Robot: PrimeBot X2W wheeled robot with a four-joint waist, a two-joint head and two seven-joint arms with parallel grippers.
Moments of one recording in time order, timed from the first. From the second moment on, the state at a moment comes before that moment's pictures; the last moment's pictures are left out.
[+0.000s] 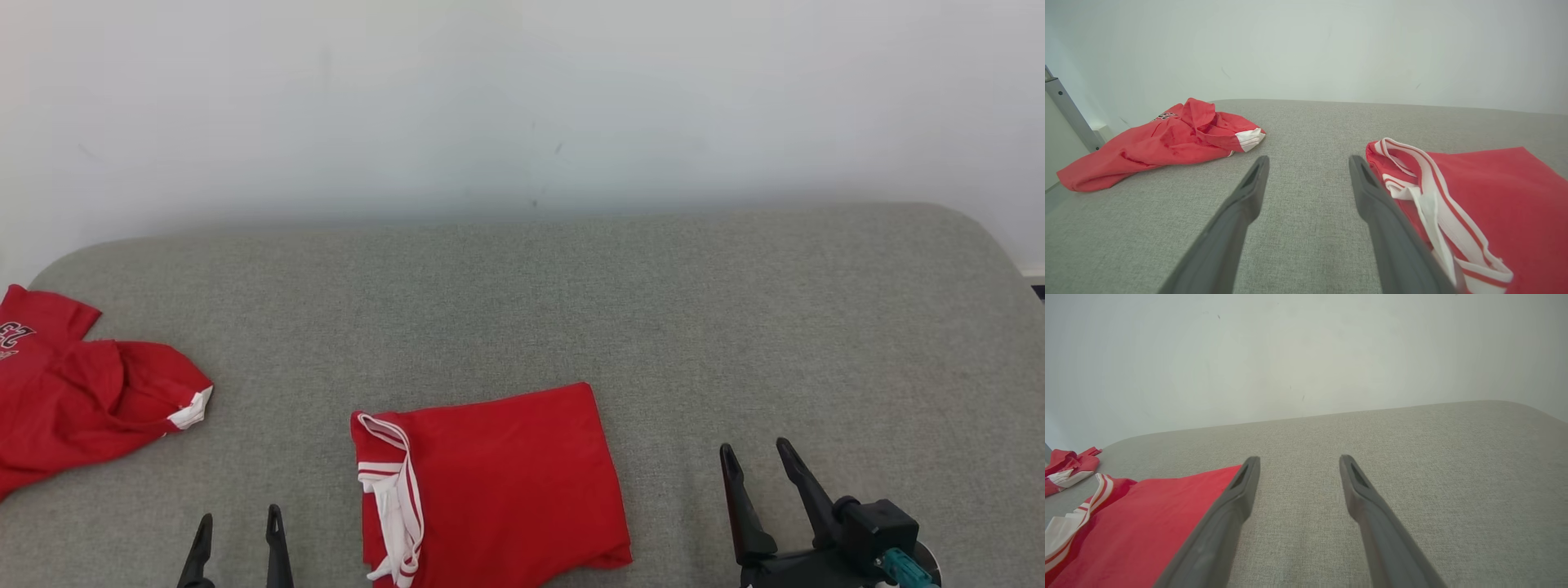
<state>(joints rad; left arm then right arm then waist) 0.02 0.05 0.05 0.28 -0.11 -0.02 -0.26 -0.07 -0.09 0.08 0.34 0.20 0.13 -0.26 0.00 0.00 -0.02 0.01</state>
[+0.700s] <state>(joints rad) 0.04 0.05 0.01 0.24 -0.13 -0.01 -0.26 -0.06 -0.09 0.14 0.38 0.25 0.13 -0.26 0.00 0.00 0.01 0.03</state>
